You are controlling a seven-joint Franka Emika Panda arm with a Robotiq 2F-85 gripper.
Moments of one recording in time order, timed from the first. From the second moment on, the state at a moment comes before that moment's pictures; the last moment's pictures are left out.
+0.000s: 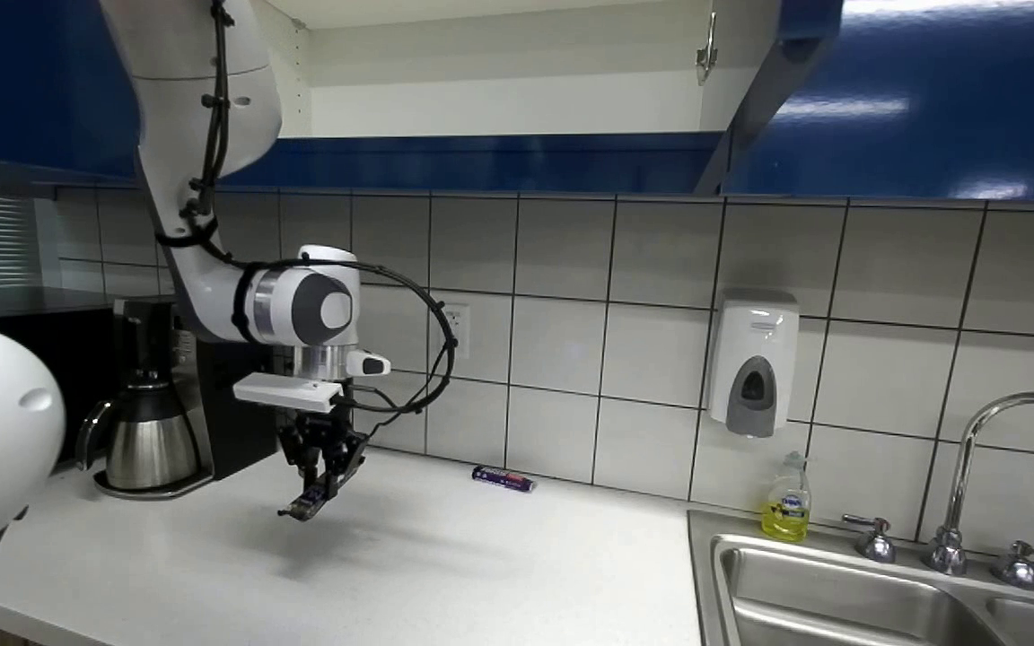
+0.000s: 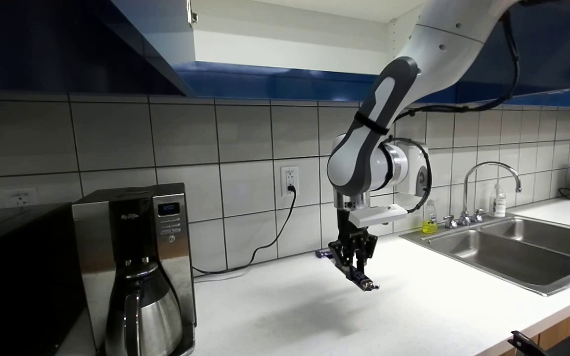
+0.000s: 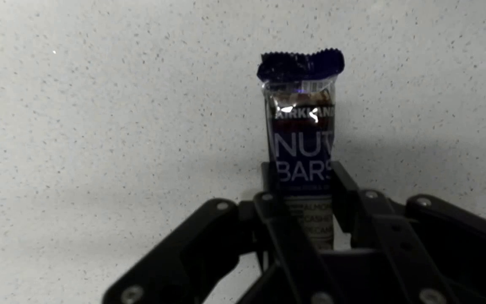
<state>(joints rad) 0.11 0.17 0.06 -2.45 -0.01 2.56 0.08</state>
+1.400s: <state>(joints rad) 0.13 -0.57 0.09 -2.72 0.09 2.49 0.13</state>
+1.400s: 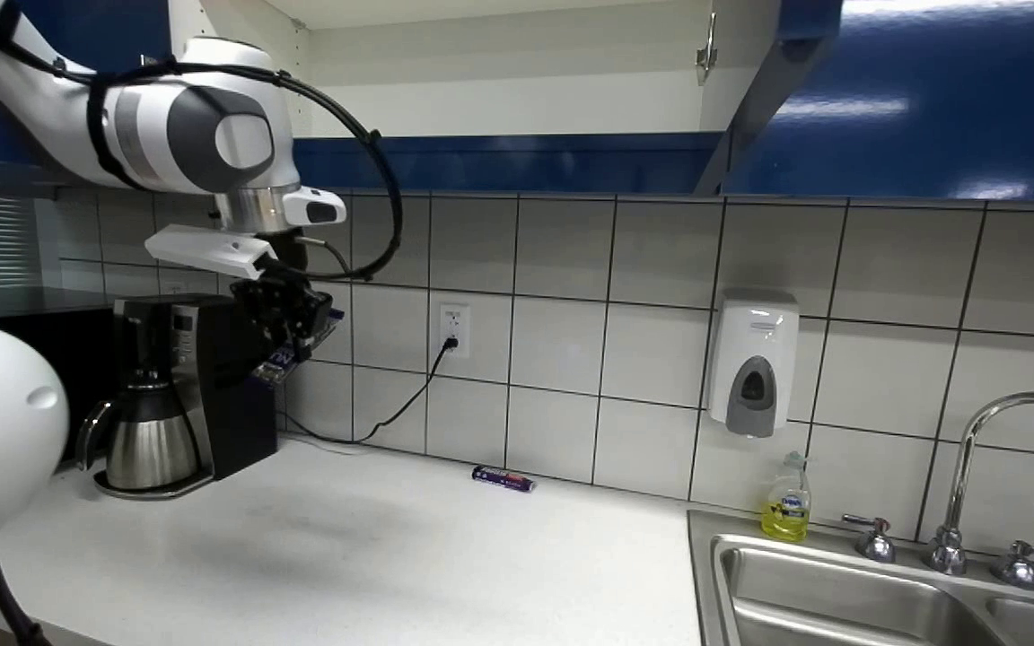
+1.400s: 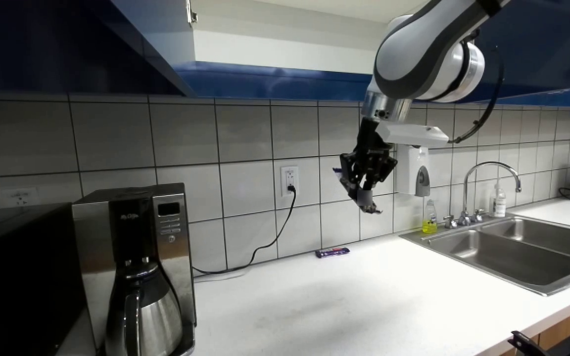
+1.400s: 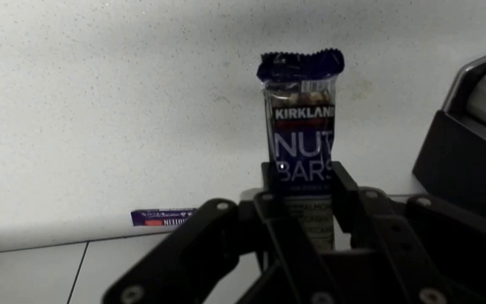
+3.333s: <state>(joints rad) 0.07 -0.72 0.24 -2.32 0.08 2.37 0.35</state>
